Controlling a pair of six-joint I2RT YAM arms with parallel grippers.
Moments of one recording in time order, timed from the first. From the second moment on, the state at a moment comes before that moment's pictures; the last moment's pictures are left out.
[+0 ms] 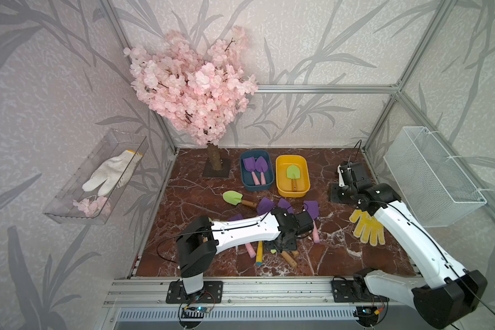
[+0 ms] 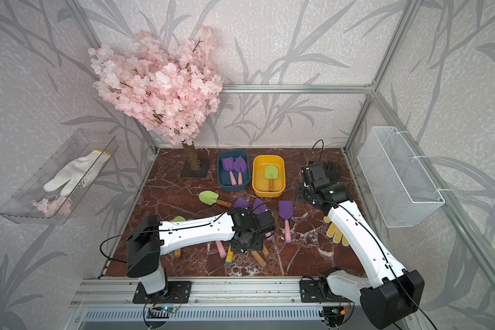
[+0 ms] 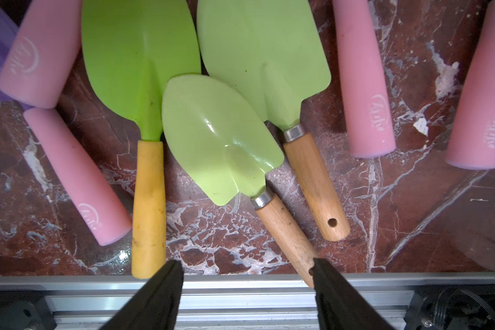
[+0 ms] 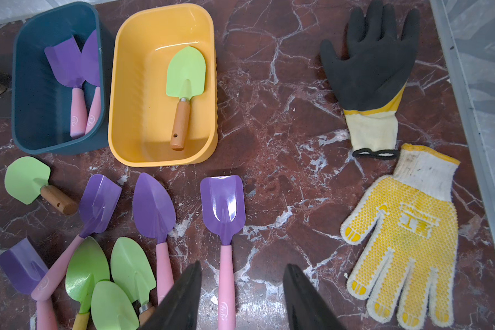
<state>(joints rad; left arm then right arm) -1.18 1.80 1.41 -1.10 -0.07 -1.22 0.33 1.18 1.17 -0.92 0.13 0.41</state>
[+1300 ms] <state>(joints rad) -1.21 1.75 1.12 -0.69 0.04 -1.76 0.30 1.09 1.18 -0.98 0.10 0.37</state>
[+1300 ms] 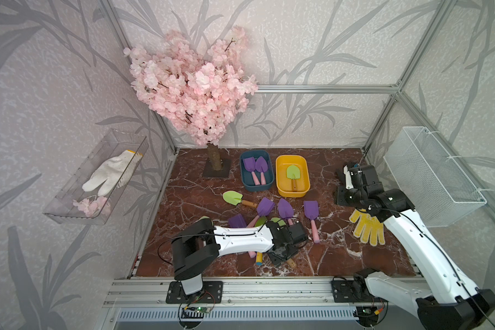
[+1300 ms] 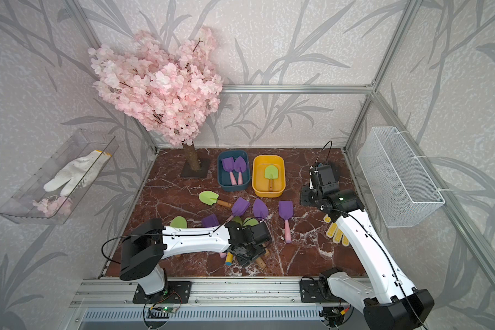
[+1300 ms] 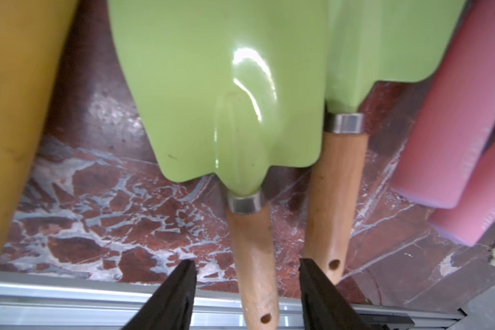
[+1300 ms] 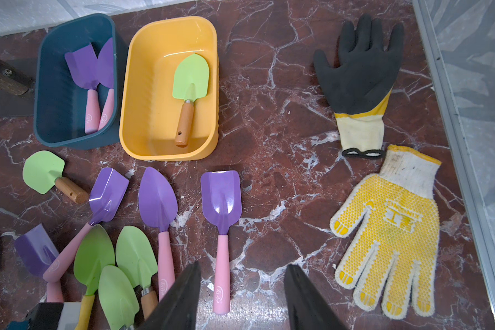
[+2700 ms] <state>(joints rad) -1.22 1.74 1.06 -0.57 0.09 -1.83 0.29 1.09 1.16 -0.98 0.10 0.36</state>
